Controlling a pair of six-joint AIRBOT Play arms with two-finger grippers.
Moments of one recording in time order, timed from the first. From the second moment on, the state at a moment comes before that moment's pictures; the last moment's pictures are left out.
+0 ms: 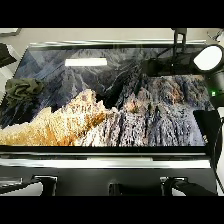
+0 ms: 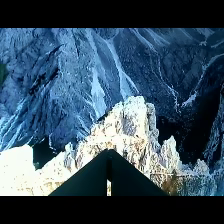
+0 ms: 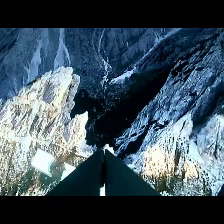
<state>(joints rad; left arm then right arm) 0.17 -1.39 2.00 1.27 -1.45 -1.61 0.17 -1.32 1.64 -1.12 1.10 1.44</state>
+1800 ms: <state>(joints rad) 0.39 -1.86 1.65 1.65 -0.60 -1.84 0.17 -1.32 1.64 -1.11 1.18 1.47</state>
